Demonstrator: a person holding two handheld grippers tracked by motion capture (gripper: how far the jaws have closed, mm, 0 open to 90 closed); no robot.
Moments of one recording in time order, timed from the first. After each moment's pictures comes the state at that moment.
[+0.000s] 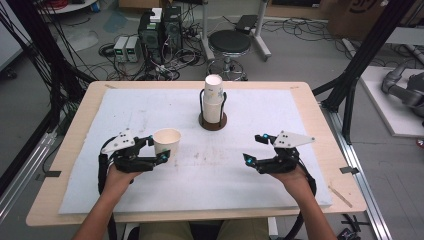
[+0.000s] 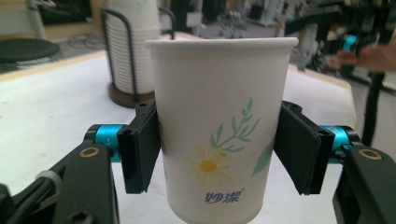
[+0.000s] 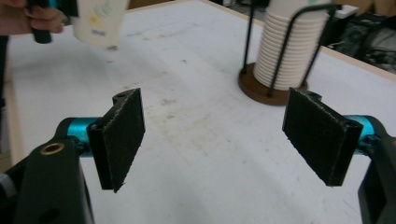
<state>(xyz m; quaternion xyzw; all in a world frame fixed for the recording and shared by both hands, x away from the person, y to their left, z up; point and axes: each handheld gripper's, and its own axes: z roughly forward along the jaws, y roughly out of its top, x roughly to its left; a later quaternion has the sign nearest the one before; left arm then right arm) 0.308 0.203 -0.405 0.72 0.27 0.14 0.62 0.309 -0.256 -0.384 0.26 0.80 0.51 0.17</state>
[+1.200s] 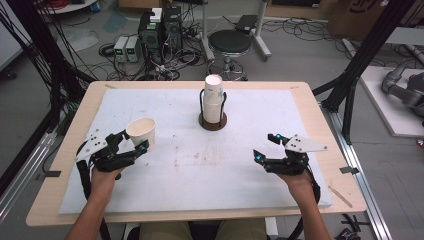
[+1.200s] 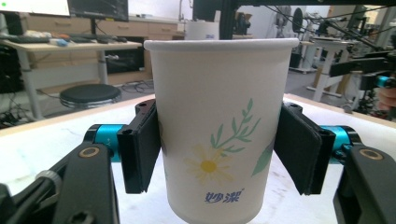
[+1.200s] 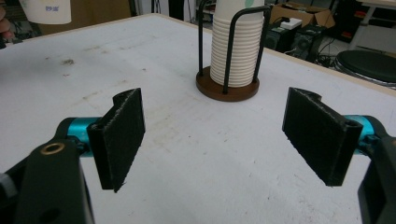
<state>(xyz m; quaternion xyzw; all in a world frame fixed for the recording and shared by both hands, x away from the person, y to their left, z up) 0.309 0.247 -0.412 0.65 0.29 0.24 0.66 0.303 -0.277 -0.392 0.31 0.76 0.52 0.22</state>
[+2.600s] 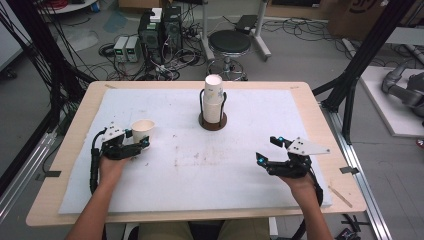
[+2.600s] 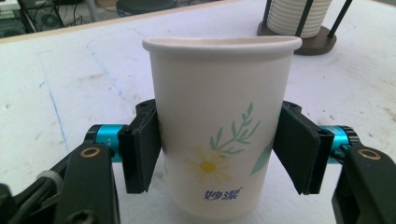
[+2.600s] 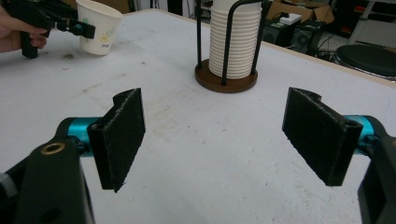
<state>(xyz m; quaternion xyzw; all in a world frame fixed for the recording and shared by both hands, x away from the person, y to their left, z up) 0.358 0.251 -0.449 0.73 0.42 0.24 0.49 0.297 -0.283 -0.396 0.31 0.76 0.52 0.22</state>
